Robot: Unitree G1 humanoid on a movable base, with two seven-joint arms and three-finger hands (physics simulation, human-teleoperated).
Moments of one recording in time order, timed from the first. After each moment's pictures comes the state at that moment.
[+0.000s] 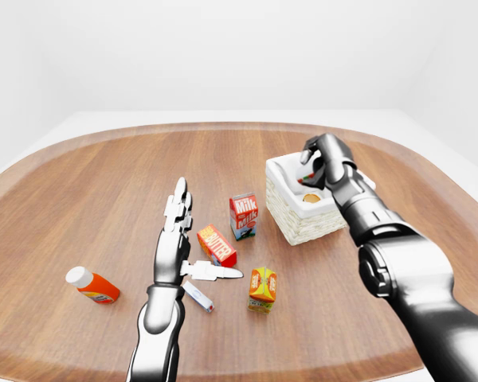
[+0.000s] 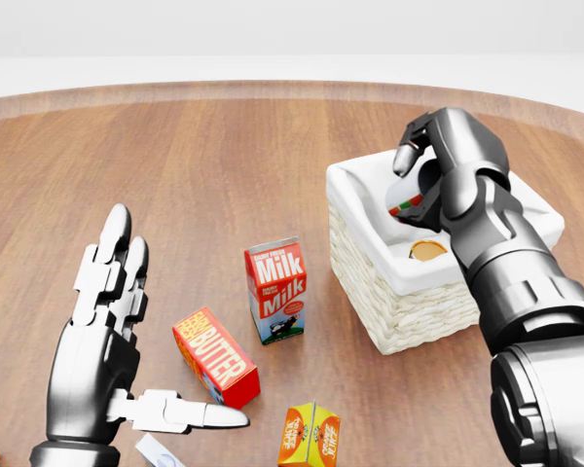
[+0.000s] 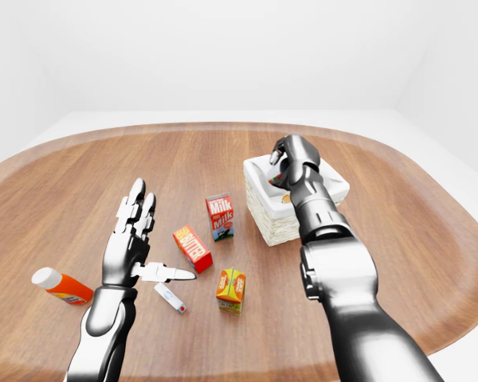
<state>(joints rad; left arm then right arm) 0.13 0.00 -0.09 -0.35 0.07 -0.05 -0.04 -1.19 -0.29 -0.05 1.33 -0.73 0.03 -0.19</state>
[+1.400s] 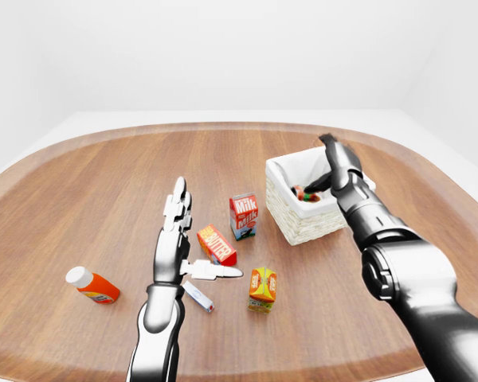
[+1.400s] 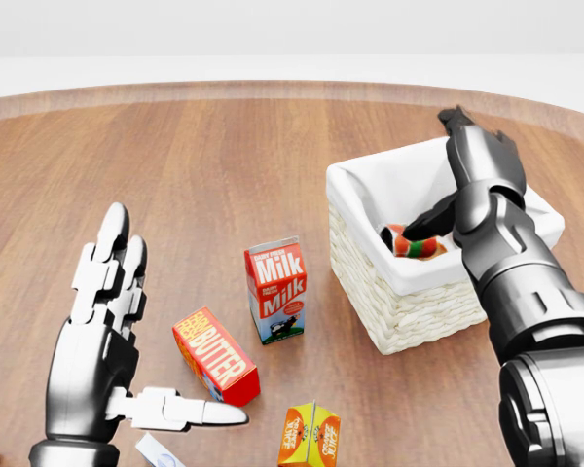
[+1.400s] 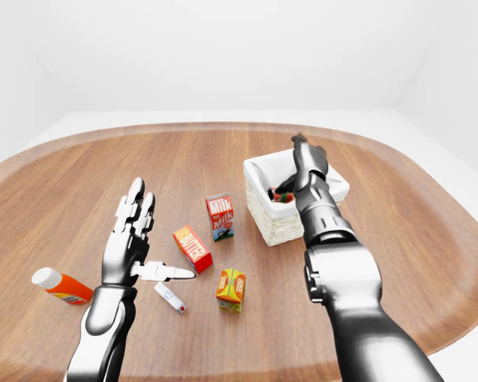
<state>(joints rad) 0.12 -0.01 -0.09 -0.36 0.06 -0.05 -0.04 -1.14 -0.31 -0.06 1.35 -0.74 0.06 -0.22</state>
